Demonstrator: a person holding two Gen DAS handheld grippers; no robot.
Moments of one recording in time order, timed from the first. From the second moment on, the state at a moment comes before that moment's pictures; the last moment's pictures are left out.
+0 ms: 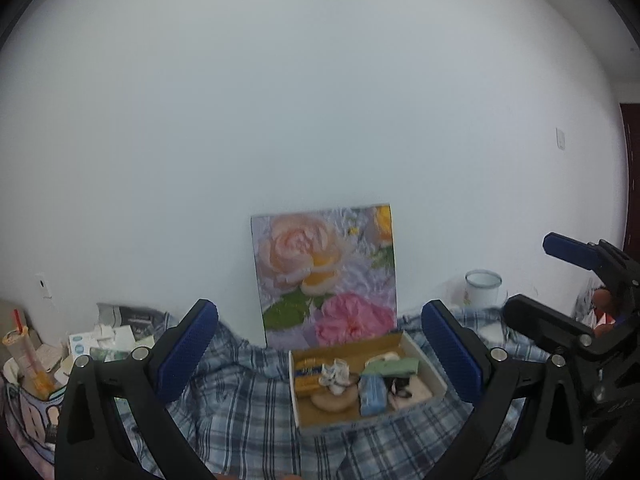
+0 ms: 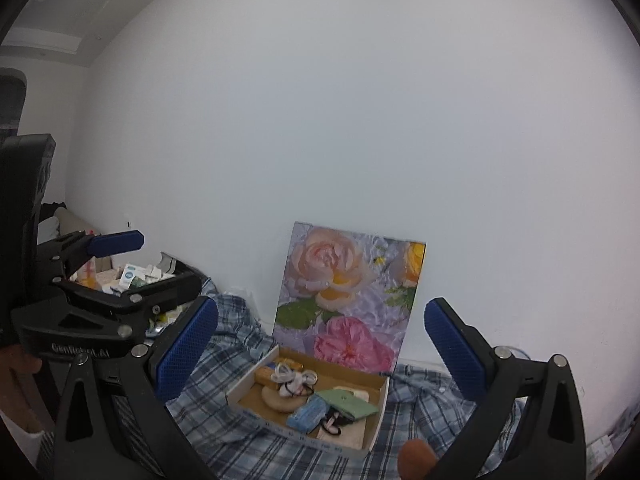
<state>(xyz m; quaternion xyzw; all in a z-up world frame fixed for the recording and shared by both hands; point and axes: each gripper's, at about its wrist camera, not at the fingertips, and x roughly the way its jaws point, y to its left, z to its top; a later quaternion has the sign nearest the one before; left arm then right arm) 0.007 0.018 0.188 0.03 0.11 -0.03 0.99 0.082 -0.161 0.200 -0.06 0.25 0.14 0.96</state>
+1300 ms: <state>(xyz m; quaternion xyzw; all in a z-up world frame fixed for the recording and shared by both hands) 0.028 0.020 0.011 0.03 0.26 -0.05 0.96 0.060 -0.186 0.011 -0.04 0.45 0.14 0.88</state>
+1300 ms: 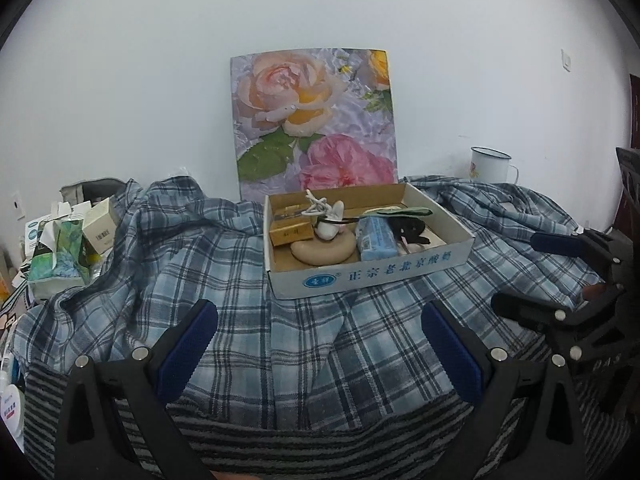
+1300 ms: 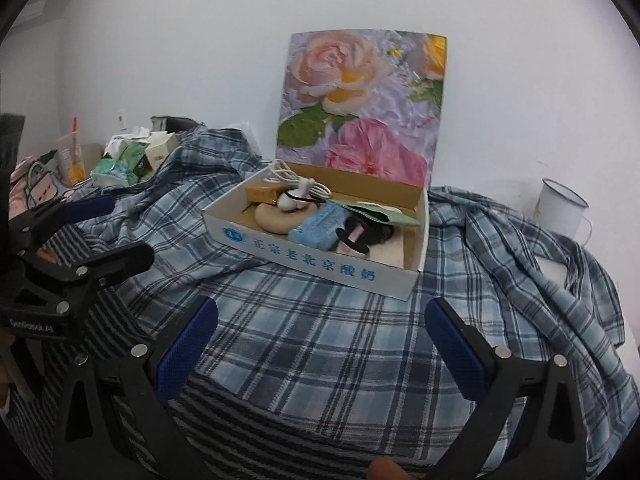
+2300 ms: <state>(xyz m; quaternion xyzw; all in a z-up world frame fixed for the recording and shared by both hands) 0.037 0.029 0.001 0.01 0.29 -0.01 0.96 0.060 -0.182 0.010 -0.05 0.45 0.14 0.88</state>
